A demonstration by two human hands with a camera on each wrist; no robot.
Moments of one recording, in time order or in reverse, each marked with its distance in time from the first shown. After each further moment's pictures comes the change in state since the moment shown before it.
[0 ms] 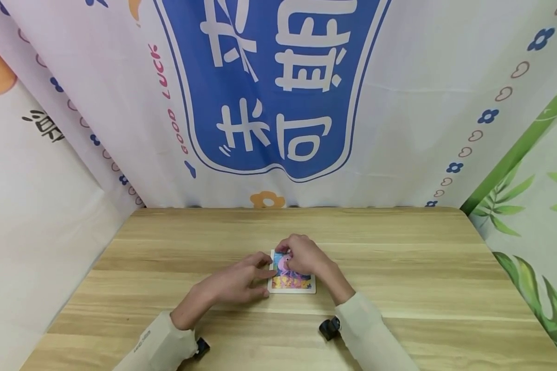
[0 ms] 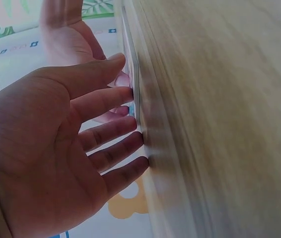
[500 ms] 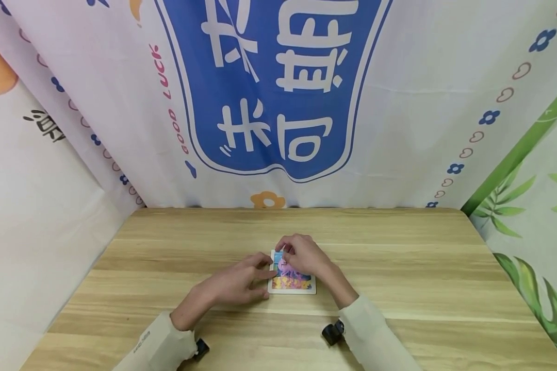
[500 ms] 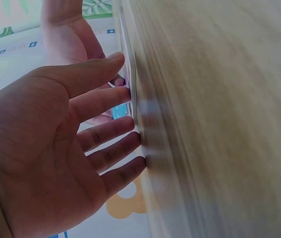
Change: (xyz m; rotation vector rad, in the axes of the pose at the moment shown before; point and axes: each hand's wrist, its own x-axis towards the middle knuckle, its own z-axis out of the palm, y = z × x) left_hand -0.001 -0.002 0.003 -0.008 0.003 -0.003; right_hand -0.003 0.008 0.001 0.093 0.062 -0.075
